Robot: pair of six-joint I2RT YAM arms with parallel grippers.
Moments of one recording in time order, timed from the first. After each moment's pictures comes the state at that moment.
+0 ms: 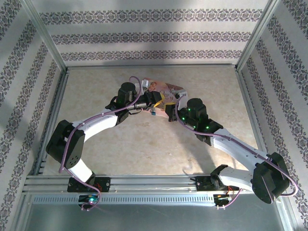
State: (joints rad) left arm -0.53 1.63 1.04 0.35 0.59 -1.17; right arm 0.58 1.16 0.71 0.11 -0.17 0.39
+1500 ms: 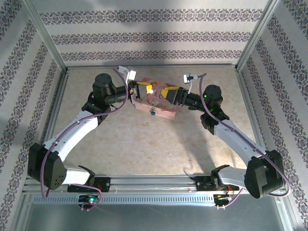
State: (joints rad) left arm -0.41 1.34 1.09 0.21 0.75 -0.43; right arm 0.38 1.24 0.83 0.51 -0.81 0.83
